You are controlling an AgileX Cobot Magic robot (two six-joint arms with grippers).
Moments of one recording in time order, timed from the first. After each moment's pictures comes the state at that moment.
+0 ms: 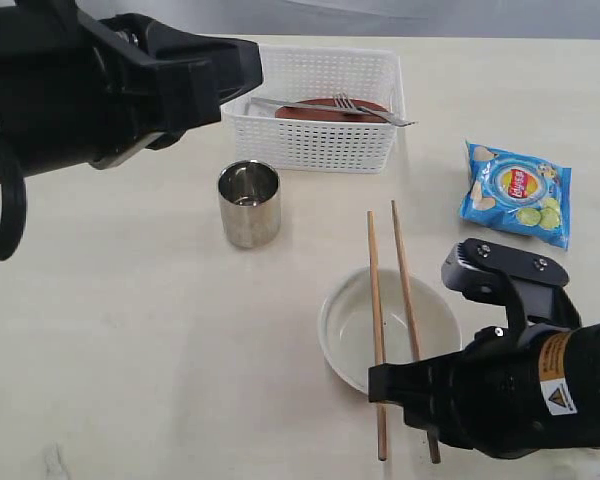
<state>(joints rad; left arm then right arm) -0.94 0.99 -0.66 -0.39 -0.04 -0.13 0.96 1.11 -0.38 0.16 0.49 0.82</state>
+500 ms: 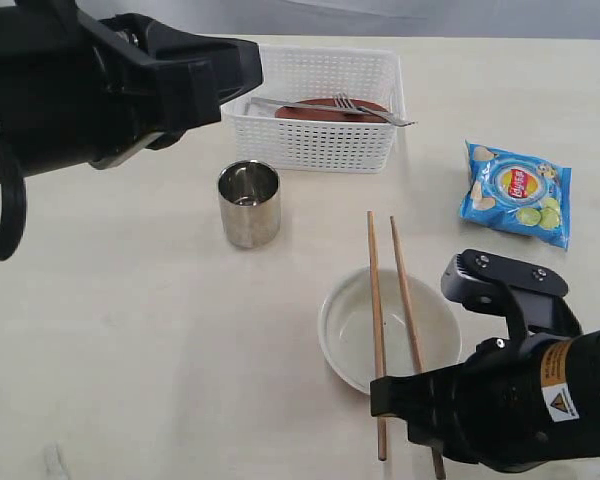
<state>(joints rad) -0.94 0.99 -0.66 -0.39 -0.04 -0.13 0.96 1.11 -0.38 0.22 0.53 0.78</state>
